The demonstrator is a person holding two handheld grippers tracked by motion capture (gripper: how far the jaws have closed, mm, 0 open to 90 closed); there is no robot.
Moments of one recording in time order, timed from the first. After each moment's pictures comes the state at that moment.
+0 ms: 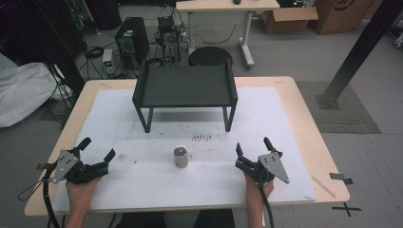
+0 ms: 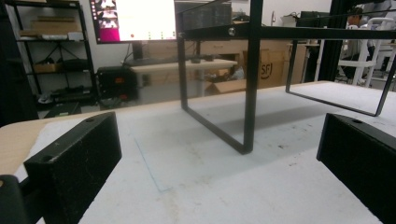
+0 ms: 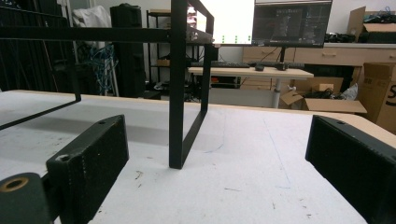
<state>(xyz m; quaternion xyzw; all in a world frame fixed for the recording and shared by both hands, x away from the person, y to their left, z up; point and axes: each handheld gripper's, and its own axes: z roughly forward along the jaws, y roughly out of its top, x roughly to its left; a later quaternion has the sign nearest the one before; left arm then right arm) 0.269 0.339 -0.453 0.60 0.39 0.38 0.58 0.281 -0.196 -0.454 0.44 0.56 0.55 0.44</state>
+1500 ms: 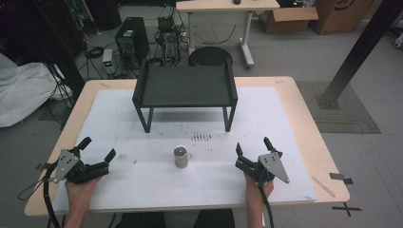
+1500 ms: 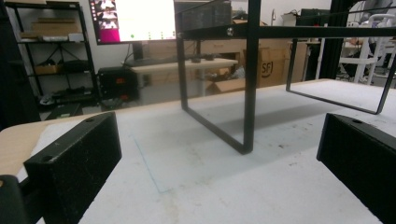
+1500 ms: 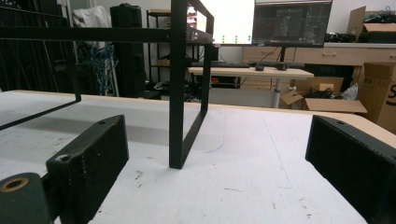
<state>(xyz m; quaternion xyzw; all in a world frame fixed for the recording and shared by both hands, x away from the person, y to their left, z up) 0.269 0.337 -0.449 0.60 0.38 0.39 0.59 0.281 -0.196 -0.454 0.44 0.56 0.55 0.44</state>
